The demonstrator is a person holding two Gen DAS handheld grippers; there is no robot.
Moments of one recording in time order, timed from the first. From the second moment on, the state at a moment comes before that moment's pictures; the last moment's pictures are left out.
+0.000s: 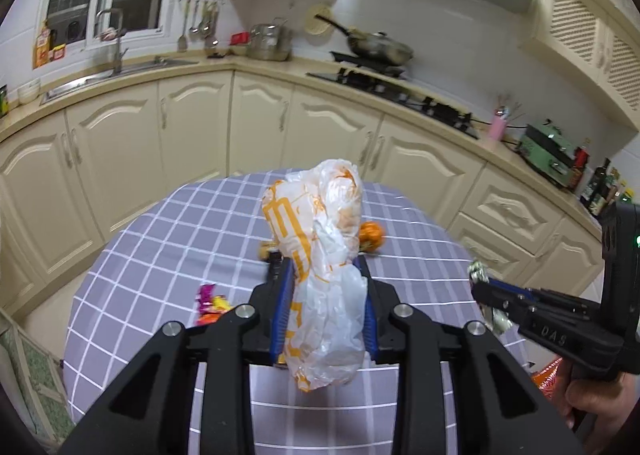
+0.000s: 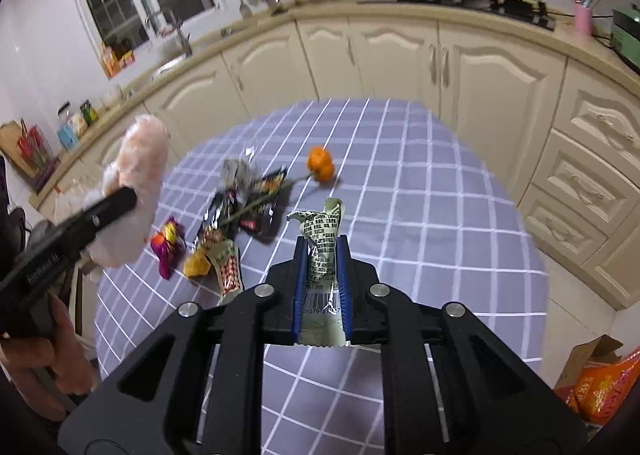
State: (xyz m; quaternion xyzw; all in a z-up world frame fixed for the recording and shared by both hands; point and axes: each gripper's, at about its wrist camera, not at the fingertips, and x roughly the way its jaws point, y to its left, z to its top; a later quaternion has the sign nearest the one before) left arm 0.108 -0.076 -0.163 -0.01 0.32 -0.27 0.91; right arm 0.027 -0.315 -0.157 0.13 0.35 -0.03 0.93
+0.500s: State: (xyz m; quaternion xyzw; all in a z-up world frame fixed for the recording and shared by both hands) left arm 0.035 -0.184 -0.139 0.03 0.30 -0.41 0.86; right arm -0.097 -0.399 -0.113 0.19 0.27 -0.14 0.93
